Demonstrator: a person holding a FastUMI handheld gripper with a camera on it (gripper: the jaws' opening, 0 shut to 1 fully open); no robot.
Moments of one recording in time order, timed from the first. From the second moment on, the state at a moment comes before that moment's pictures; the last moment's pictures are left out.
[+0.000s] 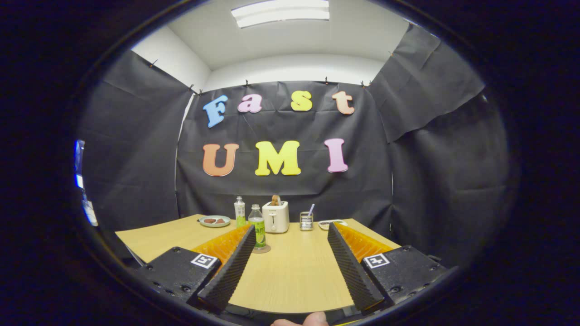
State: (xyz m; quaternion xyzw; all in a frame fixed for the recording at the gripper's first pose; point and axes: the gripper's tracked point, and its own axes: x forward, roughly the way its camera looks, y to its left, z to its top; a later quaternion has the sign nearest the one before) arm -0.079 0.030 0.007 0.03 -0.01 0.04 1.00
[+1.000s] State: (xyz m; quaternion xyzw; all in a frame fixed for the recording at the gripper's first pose) arm -0.064 0.067 -0.028 0.02 0.01 0.04 1.00
